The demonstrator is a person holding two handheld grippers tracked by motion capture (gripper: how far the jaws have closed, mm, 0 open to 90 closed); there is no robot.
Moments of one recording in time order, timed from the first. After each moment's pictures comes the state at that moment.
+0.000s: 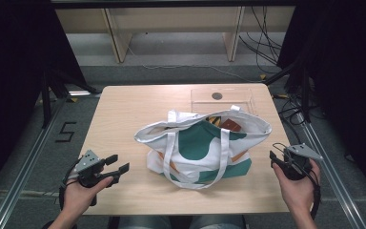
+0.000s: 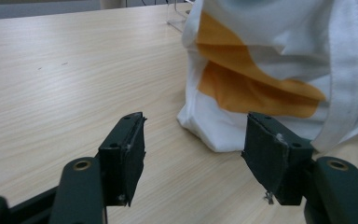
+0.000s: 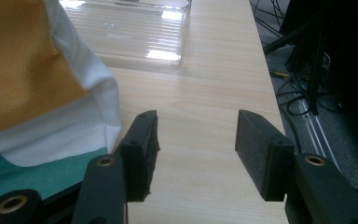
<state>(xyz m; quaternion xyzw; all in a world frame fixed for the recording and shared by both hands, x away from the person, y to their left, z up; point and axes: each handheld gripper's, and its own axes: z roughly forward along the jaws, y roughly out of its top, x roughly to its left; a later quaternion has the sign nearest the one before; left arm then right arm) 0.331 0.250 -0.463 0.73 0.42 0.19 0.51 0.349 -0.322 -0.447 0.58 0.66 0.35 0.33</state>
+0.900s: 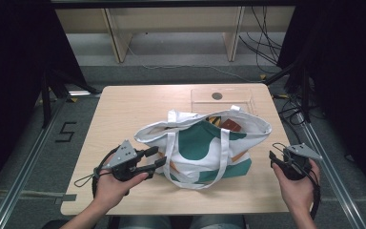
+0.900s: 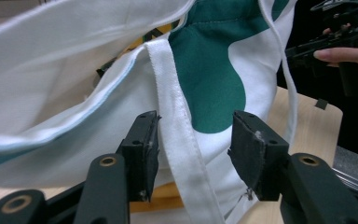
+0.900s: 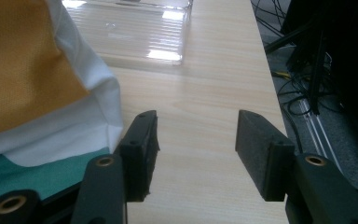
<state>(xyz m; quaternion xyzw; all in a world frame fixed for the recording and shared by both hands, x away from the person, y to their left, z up) 0.336 0.144 -0.413 0.75 0.29 0.17 0.57 0.347 -0.318 -0.447 0.60 0.64 0.35 0.33</state>
